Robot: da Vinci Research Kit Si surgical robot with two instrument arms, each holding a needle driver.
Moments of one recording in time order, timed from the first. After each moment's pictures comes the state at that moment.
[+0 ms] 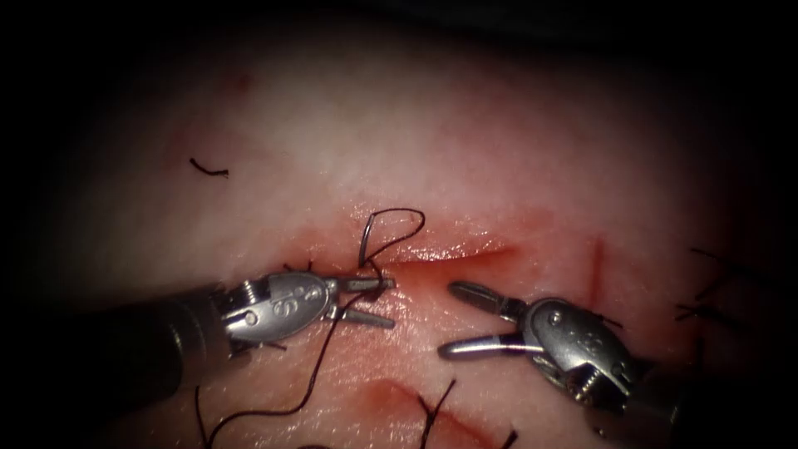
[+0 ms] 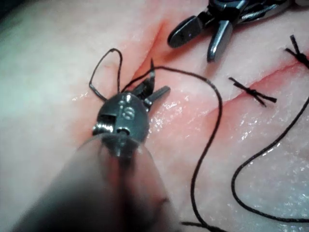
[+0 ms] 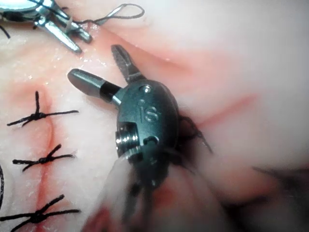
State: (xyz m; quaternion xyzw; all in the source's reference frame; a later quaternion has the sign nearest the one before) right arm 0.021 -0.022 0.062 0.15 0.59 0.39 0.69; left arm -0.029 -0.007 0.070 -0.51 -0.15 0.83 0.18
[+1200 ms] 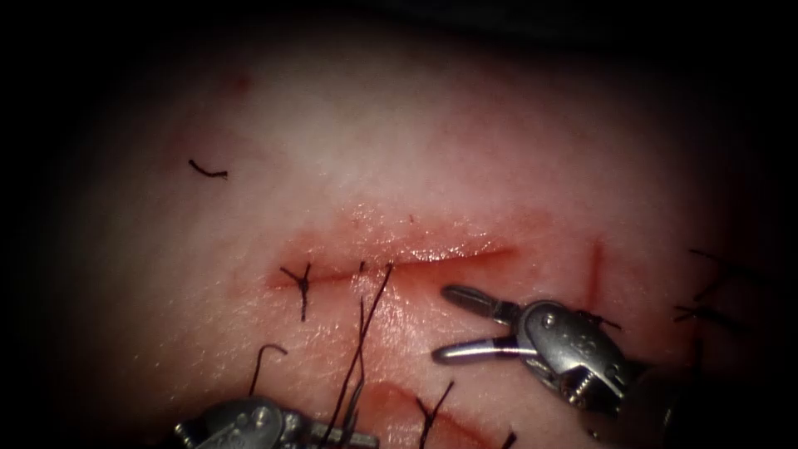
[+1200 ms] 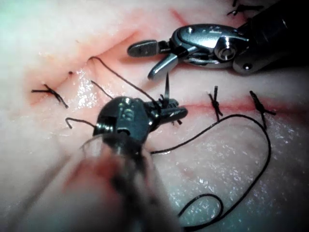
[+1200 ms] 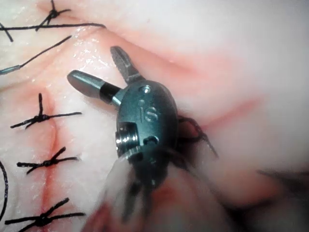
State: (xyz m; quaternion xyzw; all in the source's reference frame) right arm 0.021 -0.022 0.062 0.15 0.59 0.39 0.69; left arm -0.028 -0.015 0.055 -0.61 -0.32 0.69 0.23
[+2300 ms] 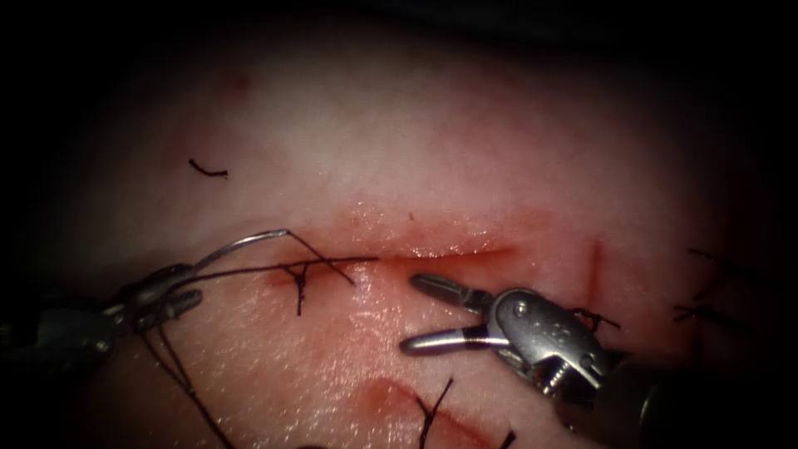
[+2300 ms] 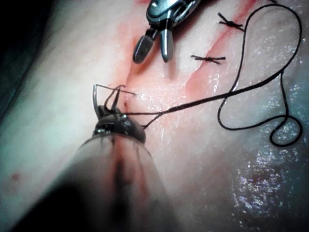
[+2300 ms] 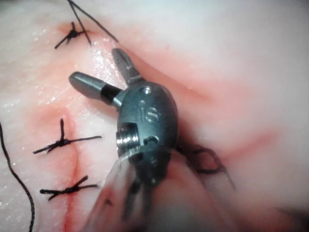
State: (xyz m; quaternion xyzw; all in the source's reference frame) right arm 0.026 -0.020 0.059 0.11 0.60 0.35 0.71; left arm -0.015 -0.006 0.048 -0.30 0.22 0.92 0.10
